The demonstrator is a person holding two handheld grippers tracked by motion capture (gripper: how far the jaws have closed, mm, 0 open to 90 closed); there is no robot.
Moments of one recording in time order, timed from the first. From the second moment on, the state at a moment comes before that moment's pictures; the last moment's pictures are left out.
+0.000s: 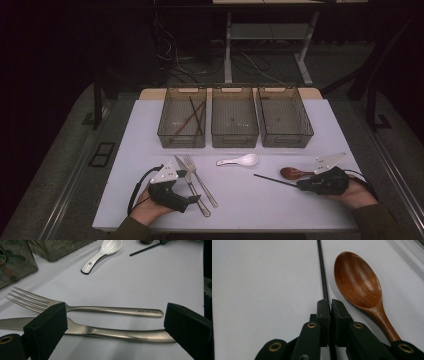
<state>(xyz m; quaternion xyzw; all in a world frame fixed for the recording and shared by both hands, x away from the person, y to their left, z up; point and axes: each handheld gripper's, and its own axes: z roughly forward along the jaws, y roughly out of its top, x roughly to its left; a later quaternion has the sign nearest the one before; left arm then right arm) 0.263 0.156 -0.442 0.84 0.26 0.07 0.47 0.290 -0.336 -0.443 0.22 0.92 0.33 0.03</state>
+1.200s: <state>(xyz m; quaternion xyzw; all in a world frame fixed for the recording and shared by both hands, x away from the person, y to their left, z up) 0.263 0.154 -0.442 0.84 0.26 0.07 0.47 0.288 -0.331 -0.414 0.22 0.89 0.41 0.03</state>
